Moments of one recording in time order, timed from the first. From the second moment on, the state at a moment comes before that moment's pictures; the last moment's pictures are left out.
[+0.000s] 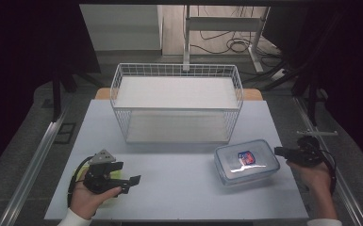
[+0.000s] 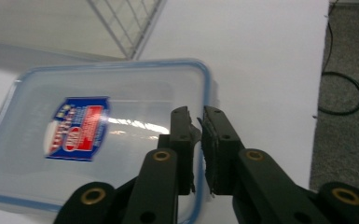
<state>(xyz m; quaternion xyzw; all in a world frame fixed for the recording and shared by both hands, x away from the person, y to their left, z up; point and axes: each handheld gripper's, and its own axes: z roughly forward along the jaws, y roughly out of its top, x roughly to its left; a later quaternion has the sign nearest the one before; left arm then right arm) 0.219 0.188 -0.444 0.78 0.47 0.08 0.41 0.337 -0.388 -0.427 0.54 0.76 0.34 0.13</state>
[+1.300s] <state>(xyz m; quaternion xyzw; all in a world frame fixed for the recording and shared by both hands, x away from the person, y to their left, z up) 0.221 0.187 -0.446 0.78 0.47 0.08 0.40 0.341 -0.382 -0.458 0.54 0.80 0.25 0.11</state>
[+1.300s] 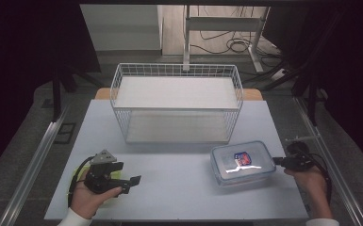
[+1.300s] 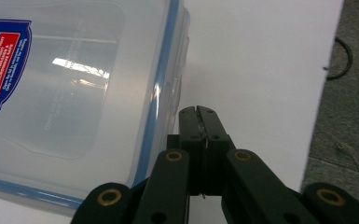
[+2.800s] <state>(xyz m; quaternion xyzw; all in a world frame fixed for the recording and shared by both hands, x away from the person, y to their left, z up) 0.223 0.190 -0.448 0.78 0.47 0.08 0.40 0.329 -0.265 -0.472 0.45 0.85 0.28 0.05</state>
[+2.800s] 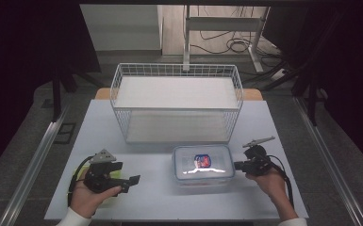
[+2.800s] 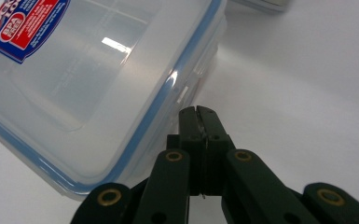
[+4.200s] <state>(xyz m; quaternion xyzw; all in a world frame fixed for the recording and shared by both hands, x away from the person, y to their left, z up) 0.225 0.197 -0.448 0.77 0.48 0.07 0.41 0.313 -0.274 -0.459 0.46 0.79 0.41 0.04</state>
